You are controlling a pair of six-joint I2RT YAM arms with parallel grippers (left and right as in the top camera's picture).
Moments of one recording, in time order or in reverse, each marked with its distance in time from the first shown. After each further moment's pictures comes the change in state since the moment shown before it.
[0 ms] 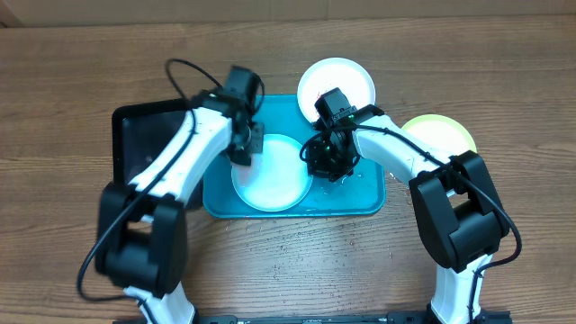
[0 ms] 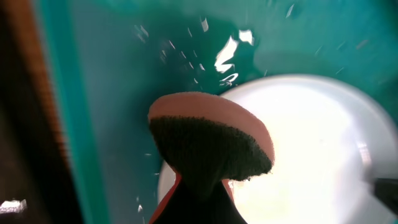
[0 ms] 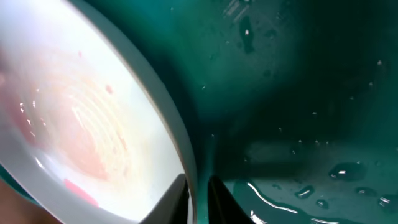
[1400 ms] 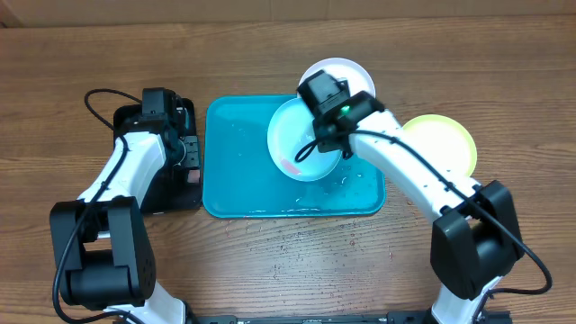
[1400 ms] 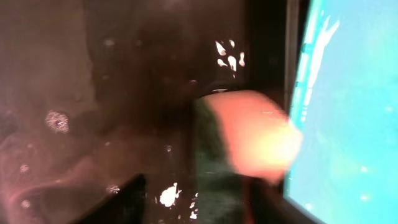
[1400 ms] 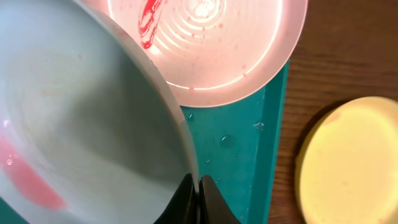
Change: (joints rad) left arm 0.342 -0.073 -0.296 0.234 -0.024 0.205; right arm 0.117 -0.138 0.169 -0.179 0.755 -0.157
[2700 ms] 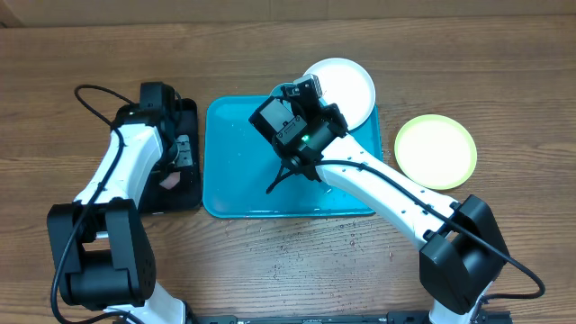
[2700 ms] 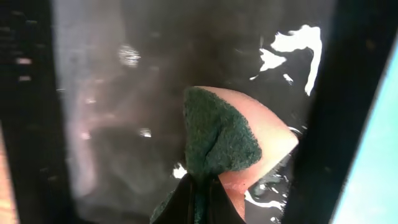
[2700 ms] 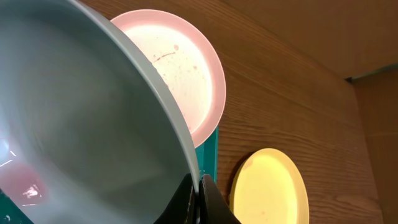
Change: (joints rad) left arm 0.000 -0.001 0.086 -0.181 -0.156 -0.107; right arm 0.190 -0.003 0.034 0.039 0.470 -0.007
